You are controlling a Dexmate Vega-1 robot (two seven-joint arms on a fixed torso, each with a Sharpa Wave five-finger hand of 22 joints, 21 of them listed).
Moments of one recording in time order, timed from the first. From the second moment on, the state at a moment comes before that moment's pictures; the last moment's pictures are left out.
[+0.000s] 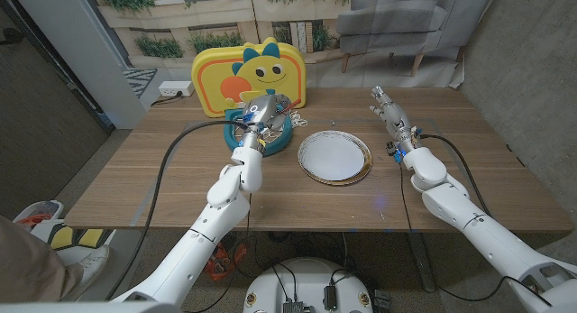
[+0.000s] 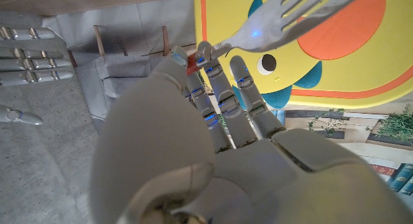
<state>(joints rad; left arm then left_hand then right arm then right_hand) 0.99 0.27 0.38 -1.77 0.99 0.17 0.35 1.36 0.16 0.27 -0.15 0.17 0.75 -0.05 0.37 0.37 0.86 -0.19 0.47 0.48 1.01 -0.16 0.34 0.35 0.39 -0.05 0.93 0.20 -0.88 -0.56 -0.38 -1.38 0.34 0.41 -0.11 0.19 0.07 0.05 -0.05 0.19 0.11 0.01 0.20 0.19 0.13 0.03 0.21 0.20 -0.01 -0.03 0.21 0.20 0.17 0.08 0.19 0.16</state>
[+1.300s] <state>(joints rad) 0.96 0.27 0.43 -1.74 1.00 0.08 0.32 1.36 0.16 0.27 -0.15 0.17 0.75 -0.05 0.37 0.37 0.87 -0.19 0.46 0.48 1.01 -0.16 0.34 0.36 0.38 -0.04 0.97 0.20 -0.92 -0.57 -0.35 -1.41 0.35 0.42 -0.14 0.13 0.08 0.02 -0.02 0.19 0.12 0.01 0.20 0.19 0.14 0.03 0.21 0.20 -0.01 -0.03 0.21 0.21 0.18 0.07 0.19 0.16</state>
